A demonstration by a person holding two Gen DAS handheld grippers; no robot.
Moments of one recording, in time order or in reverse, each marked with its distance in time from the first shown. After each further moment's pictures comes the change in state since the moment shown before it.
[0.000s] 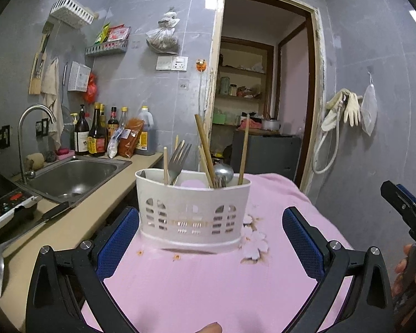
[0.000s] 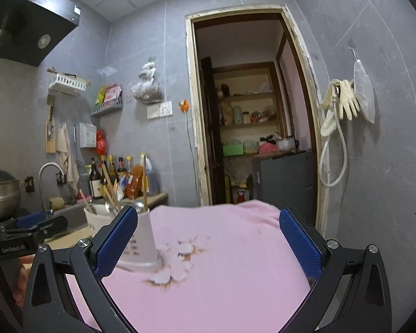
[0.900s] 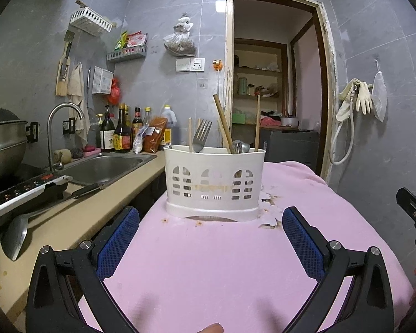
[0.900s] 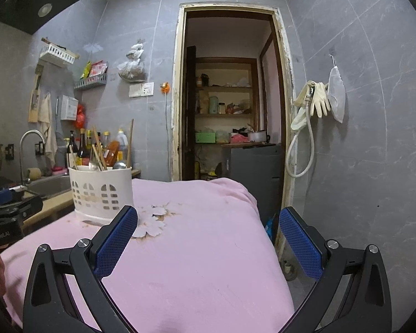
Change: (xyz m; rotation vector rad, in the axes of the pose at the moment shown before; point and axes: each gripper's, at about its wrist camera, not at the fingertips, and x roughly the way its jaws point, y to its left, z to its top) left arm -0.032 -0.005 -0.058 0.019 -0.024 0.125; right arm -0.046 0.009 -0.044 -0.089 0.051 -0.159
